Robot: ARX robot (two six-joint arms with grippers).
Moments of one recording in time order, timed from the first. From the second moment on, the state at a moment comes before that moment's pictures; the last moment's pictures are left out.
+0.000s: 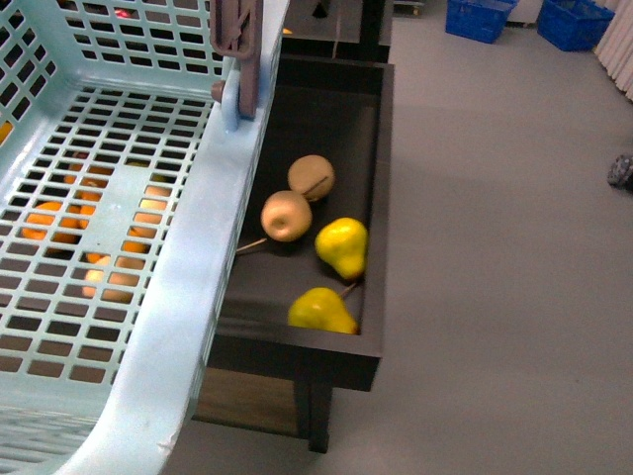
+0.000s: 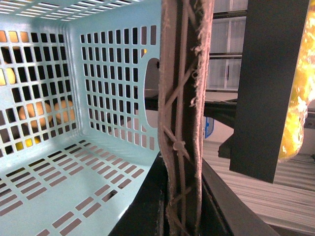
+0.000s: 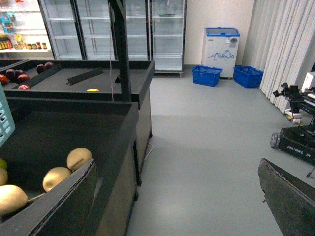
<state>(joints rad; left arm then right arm) -0.46 1.03 0.93 -0.24 -0.58 -1.65 0.00 0.00 0.01 0.00 0.00 0.00</state>
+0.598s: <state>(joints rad) -0.46 1.03 0.93 -0.25 -0.58 -1.65 0.00 0.00 0.01 0.00 0.00 0.00</state>
